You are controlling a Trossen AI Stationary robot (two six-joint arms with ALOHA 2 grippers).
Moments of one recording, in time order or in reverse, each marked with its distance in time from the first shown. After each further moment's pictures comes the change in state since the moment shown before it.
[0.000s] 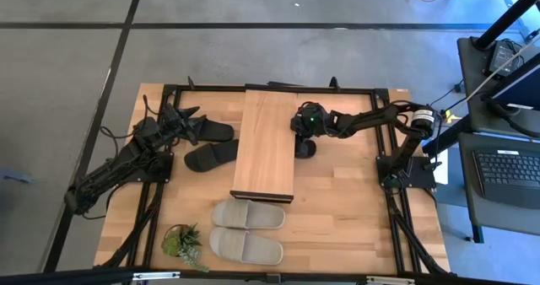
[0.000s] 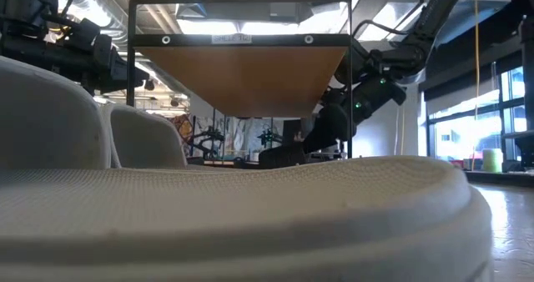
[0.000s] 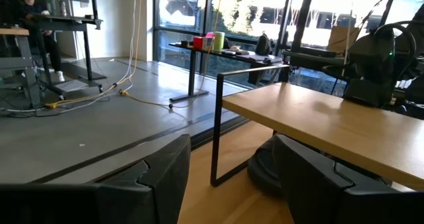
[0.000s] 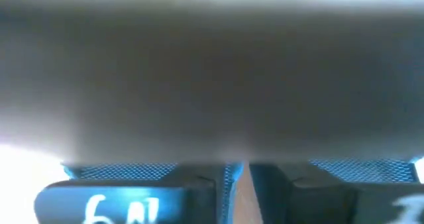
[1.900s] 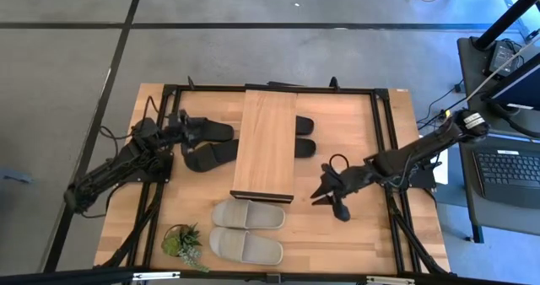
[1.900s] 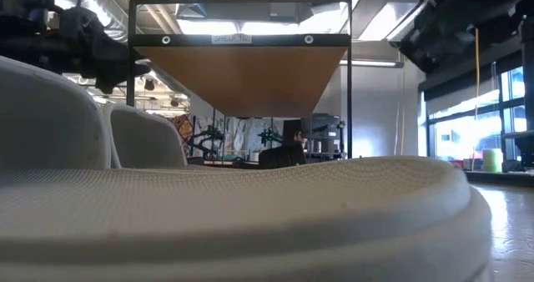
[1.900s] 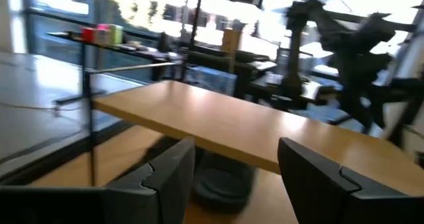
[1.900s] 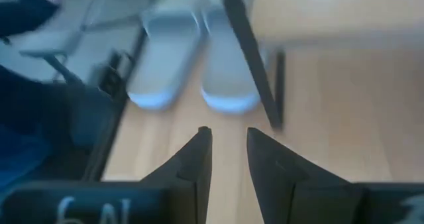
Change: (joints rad) left arm -0.032 -0.001 0.000 0.055 0.418 -0.114; right arm 0.809 -0.571 -0.106 -0.389 0.234 0.633
